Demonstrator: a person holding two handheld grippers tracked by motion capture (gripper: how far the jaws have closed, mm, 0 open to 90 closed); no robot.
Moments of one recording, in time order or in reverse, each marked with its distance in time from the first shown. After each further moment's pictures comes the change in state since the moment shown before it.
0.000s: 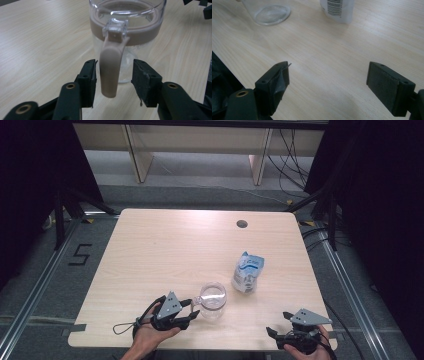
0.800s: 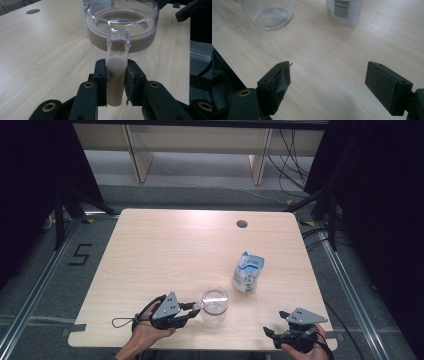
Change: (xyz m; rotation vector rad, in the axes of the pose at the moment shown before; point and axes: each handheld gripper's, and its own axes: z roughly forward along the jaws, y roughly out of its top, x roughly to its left) left arm 0.005 0.000 -0.004 -0.041 -0.134 0.096; right arm 0.002 0.005 0.006 -0.003 0.016 -0.060
